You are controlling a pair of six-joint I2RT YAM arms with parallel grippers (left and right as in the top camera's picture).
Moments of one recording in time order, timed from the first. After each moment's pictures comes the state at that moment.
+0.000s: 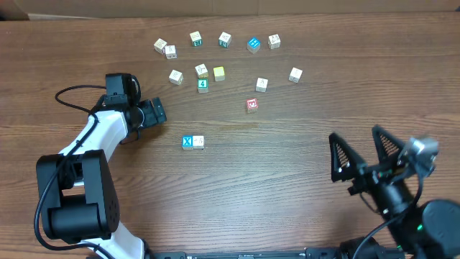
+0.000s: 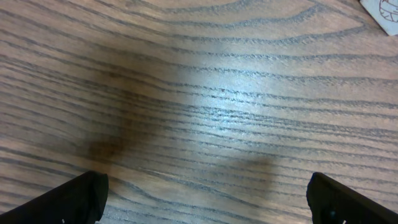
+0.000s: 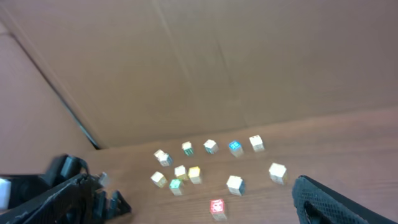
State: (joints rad) left arm 0.08 1.82 1.05 -0.38 0.03 -0.27; right arm 0.19 0.40 0.81 -0.47 -0.13 0.38
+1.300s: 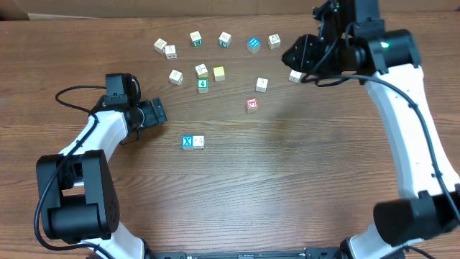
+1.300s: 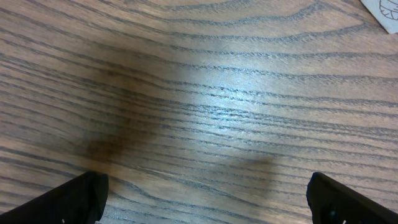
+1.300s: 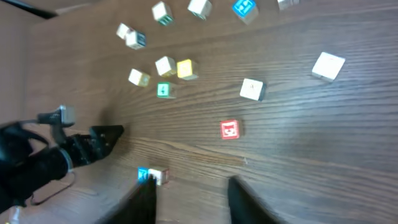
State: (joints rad) left arm 0.08 1.82 1.05 -0.38 0.03 -0.27; right arm 0.19 1.77 1.89 -1.11 -0.37 0.36
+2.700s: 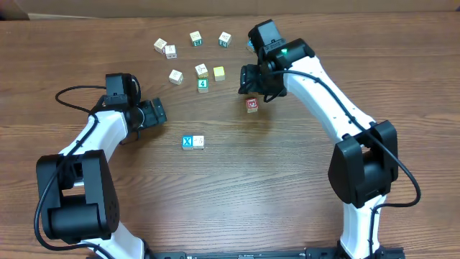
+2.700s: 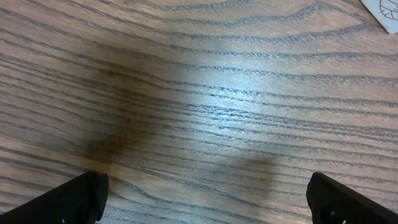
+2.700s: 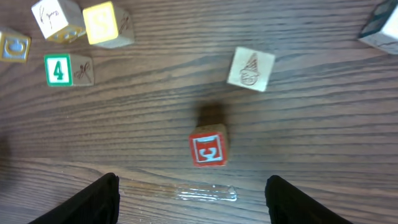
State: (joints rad) left arm 0.08 1.82 1.05 -0.38 0.03 -0.27; right arm 0.43 2.11 1.87 -1.00 -0.05 0.46
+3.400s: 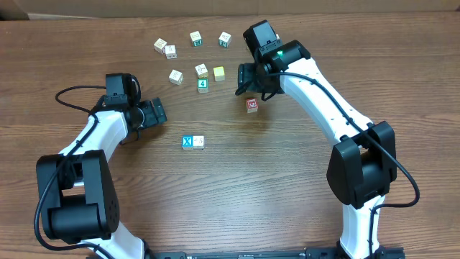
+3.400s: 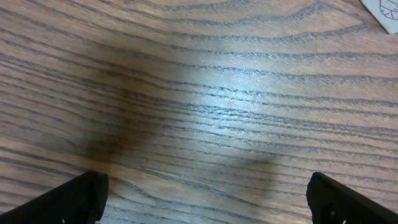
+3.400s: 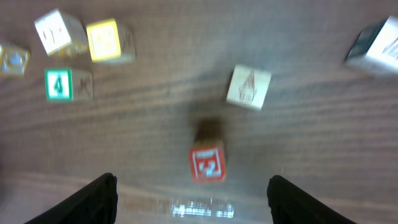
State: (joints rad) left arm 0.08 1.82 1.05 -0.38 0.03 -0.27; right arm 0.45 2.11 1.87 -0.95 0.03 0.46
